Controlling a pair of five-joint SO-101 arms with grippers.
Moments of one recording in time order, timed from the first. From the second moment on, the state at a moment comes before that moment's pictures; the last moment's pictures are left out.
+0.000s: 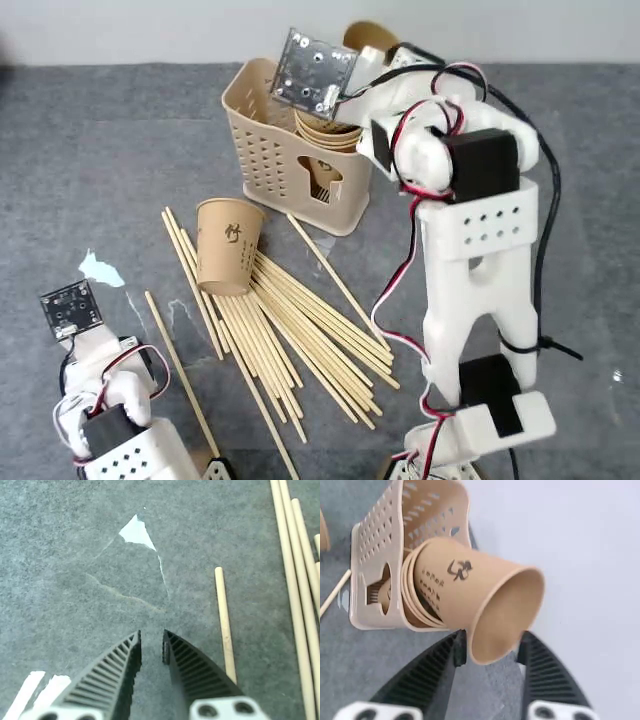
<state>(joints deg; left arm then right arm) -35.4 -96.6 95.9 65.7 3.4 -17.9 0.6 -44.2 86.1 57.8</state>
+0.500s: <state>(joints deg) -35.4 -96.6 95.9 65.7 3.4 -18.1 -0.6 -44.2 74.6 57.5</state>
